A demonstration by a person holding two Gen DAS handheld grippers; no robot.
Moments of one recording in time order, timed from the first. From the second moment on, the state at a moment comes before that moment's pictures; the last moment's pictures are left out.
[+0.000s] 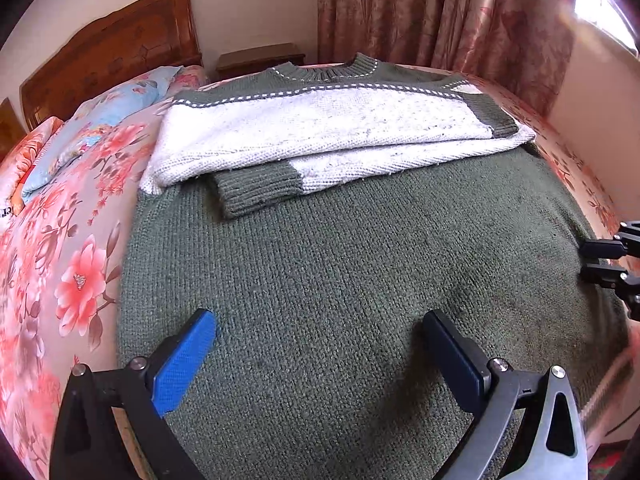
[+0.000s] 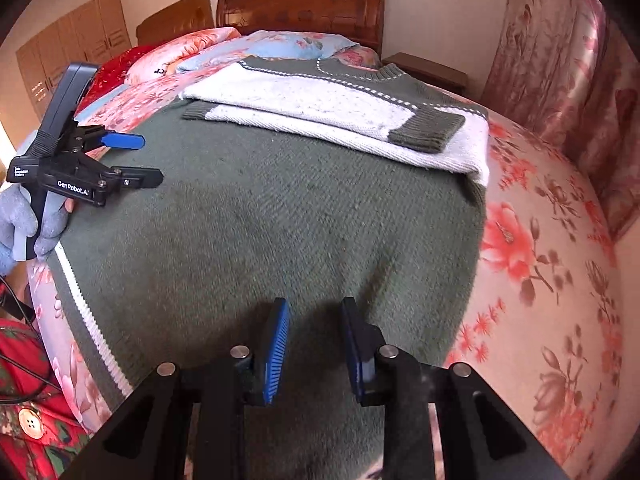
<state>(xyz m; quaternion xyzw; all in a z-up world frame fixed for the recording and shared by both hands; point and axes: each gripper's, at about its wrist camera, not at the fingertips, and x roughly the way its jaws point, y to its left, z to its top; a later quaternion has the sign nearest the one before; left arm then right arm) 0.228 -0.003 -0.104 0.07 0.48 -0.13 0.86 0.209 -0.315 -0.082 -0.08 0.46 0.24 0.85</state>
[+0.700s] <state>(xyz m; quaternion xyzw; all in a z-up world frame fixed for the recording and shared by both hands) 0.195 0.050 -0.086 -0.03 0.49 -0.13 0.86 0.160 -0.350 -0.080 -0.03 0.50 0.21 0.84</state>
